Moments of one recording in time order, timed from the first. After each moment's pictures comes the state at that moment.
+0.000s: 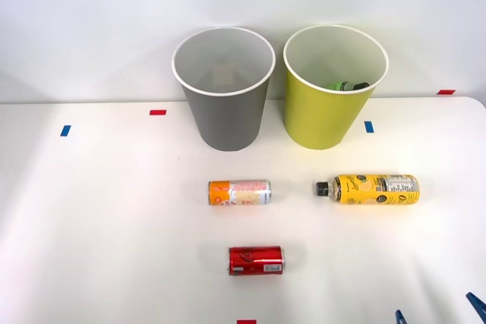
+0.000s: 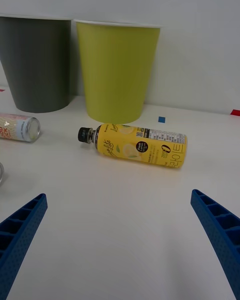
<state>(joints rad) 1.09 -0.23 0.00 -1.98 0.41 -0.78 1.08</state>
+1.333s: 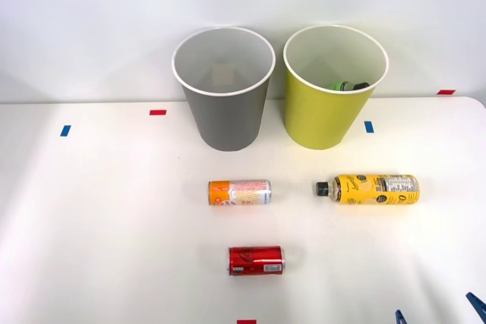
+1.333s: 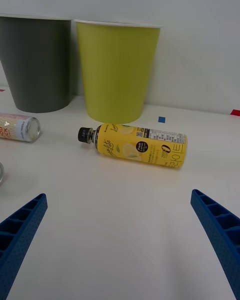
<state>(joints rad) 1.09 -0.23 0.00 -1.98 0.41 -0.78 1.08</state>
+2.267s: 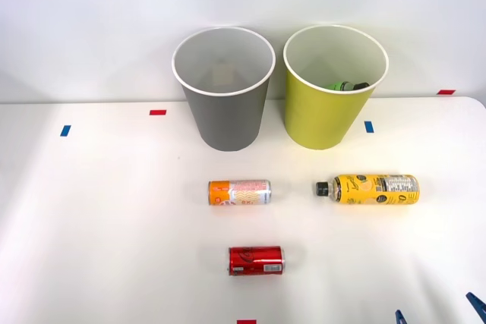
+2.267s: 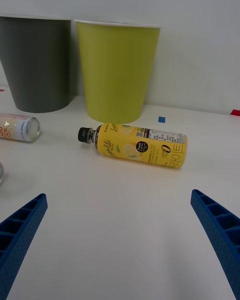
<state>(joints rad) 1.09 -0.23 0.00 -1.98 0.41 -0.78 1.08</state>
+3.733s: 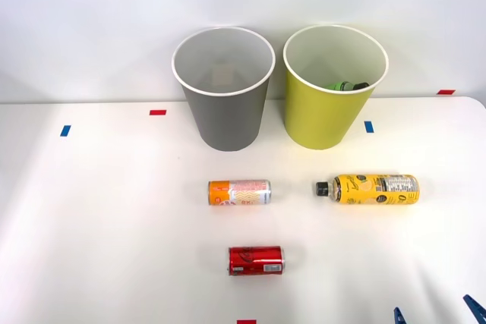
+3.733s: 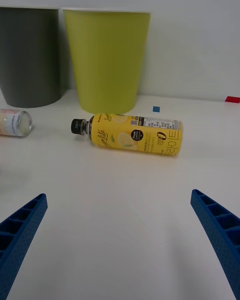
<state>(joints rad) 1.06 -0.20 0.01 -1.93 0.38 -0.76 1.09</state>
